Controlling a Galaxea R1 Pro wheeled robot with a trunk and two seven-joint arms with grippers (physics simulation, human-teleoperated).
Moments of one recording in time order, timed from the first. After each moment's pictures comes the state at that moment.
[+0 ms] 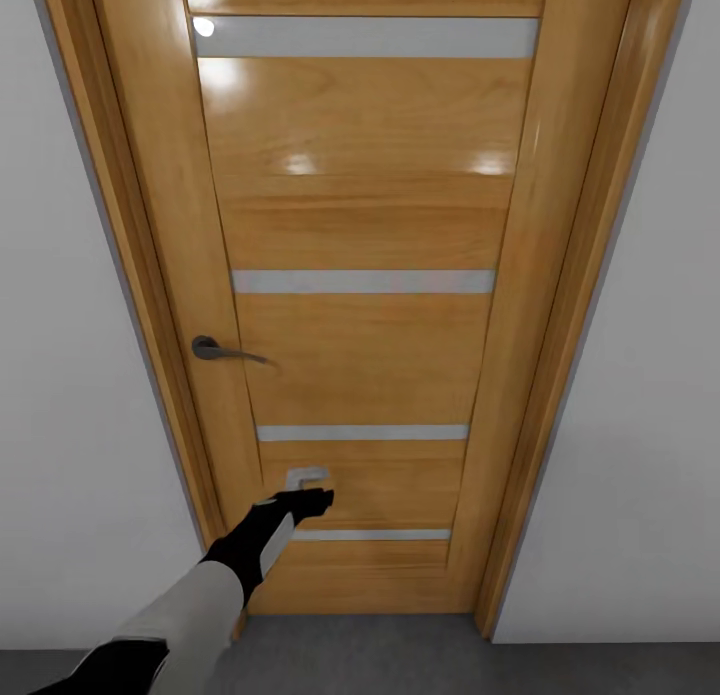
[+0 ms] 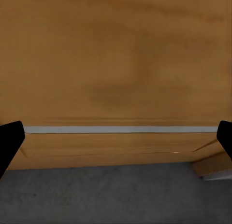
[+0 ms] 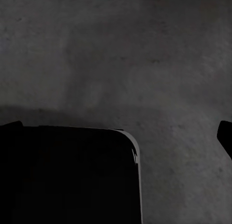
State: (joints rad) left arm -0.78 -0.17 0.02 -0.39 0.07 0.21 0.01; right arm 0.16 -0.02 0.00 0.07 0.00 -0.98 -0.03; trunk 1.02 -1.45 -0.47
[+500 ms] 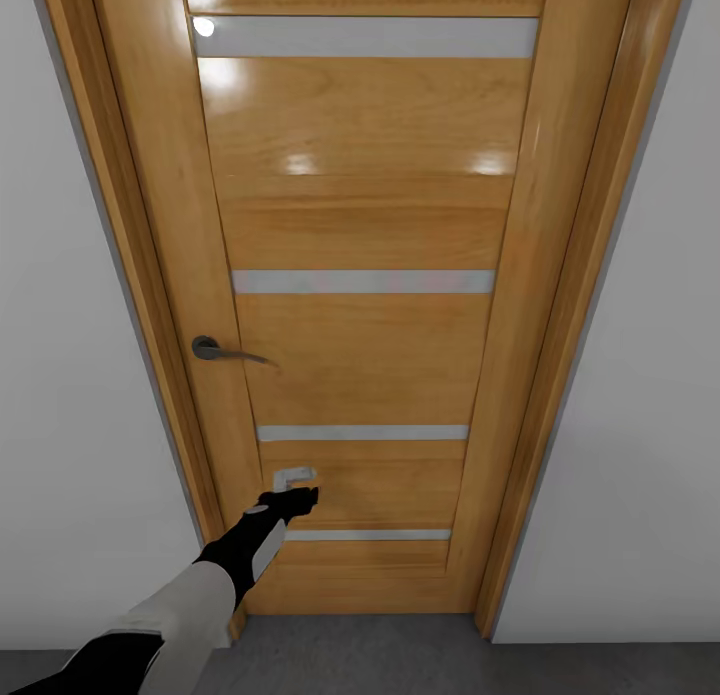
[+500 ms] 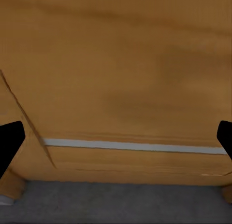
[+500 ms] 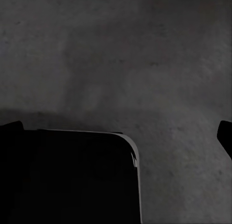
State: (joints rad) left arm -0.80 -0.15 0.02 -0.31 0.07 0.07 0.08; right arm 0.16 -0.02 0.00 0.06 0.00 -0.98 -0.03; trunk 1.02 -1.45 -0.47
